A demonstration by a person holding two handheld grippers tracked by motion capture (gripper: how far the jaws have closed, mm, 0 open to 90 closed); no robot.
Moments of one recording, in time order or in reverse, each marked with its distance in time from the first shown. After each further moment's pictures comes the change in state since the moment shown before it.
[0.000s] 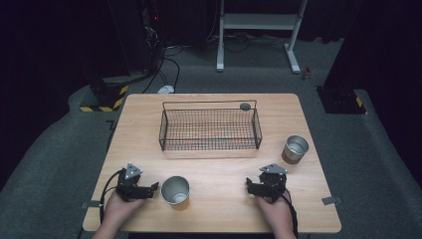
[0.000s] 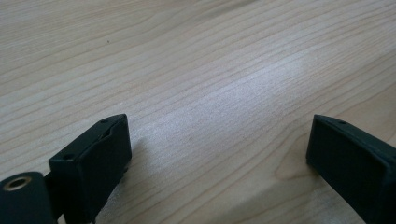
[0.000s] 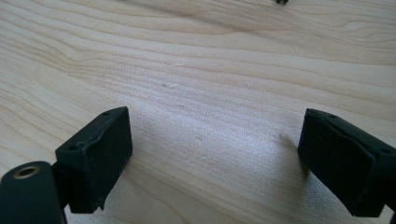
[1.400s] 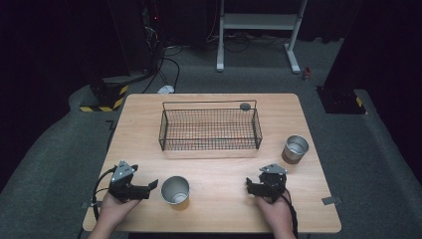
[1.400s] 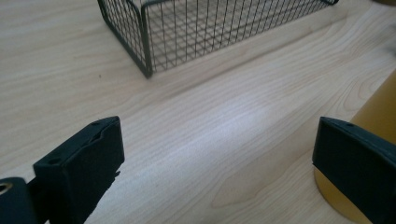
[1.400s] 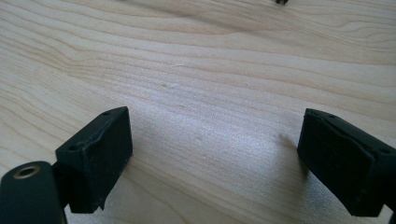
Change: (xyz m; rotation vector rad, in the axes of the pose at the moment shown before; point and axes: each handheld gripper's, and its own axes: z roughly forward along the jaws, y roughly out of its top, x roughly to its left) left arm -0.009 0.022 -0.051 -0.218 -0.108 0.040; right arm 0.000 0.000 0.000 -0.001 -0.001 -0.002
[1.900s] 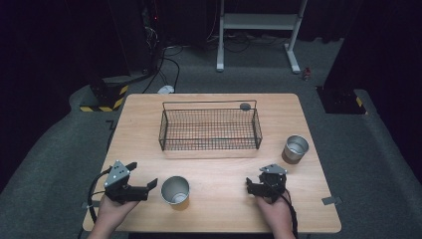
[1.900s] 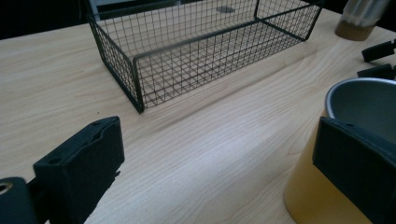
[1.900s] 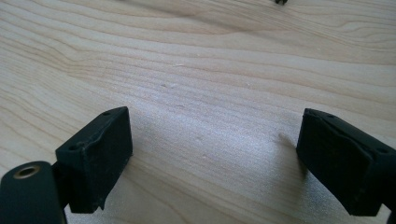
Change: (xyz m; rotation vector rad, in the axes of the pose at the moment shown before) left arm -0.014 0.014 -0.021 -0.098 -0.019 0.022; right arm 0.001 0.000 0.000 0.000 -0.002 0.003
